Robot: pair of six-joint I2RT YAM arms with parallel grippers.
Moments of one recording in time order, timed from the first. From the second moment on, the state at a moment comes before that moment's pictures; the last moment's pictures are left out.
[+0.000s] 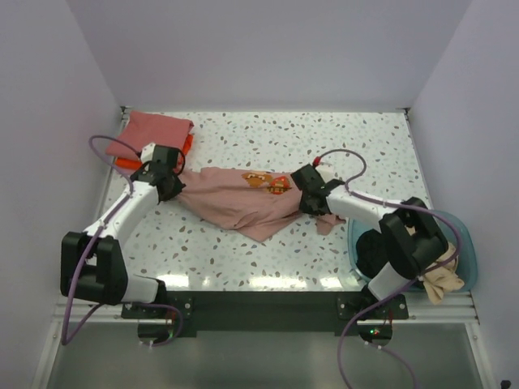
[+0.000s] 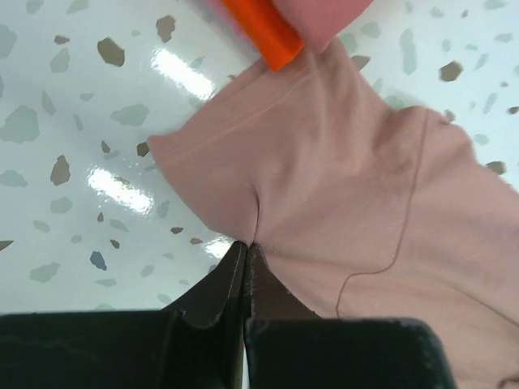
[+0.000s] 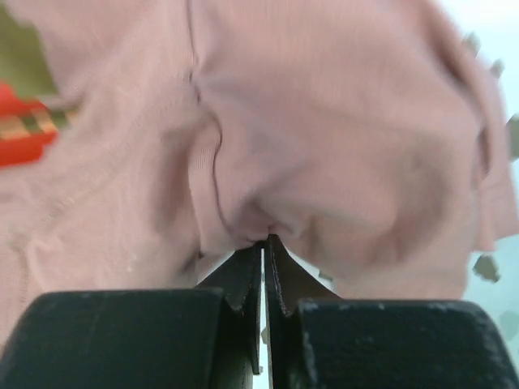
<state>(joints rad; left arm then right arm) -0.16 1.38 0.94 -0.55 -0.37 -0.72 0.61 1.63 0.93 -0.44 0.39 0.81</state>
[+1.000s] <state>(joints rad) 0.05 1.27 1.42 -0.44 0.07 -0.68 0.21 1.30 1.43 -0.43 0.18 0.40</state>
